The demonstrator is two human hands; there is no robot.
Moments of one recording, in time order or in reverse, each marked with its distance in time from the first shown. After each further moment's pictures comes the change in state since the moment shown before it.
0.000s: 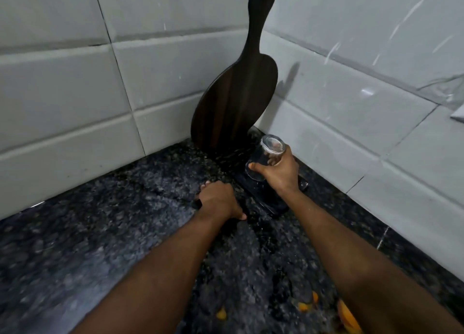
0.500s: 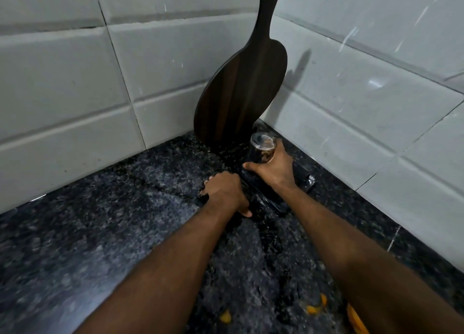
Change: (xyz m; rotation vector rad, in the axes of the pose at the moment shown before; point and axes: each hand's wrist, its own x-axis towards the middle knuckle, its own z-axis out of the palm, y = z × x) left_hand 0.003 0.005 -0.012 -0.060 0.007 0.012; right_hand 0.004 0.003 0.025 -0.114 -0.129 -0.073
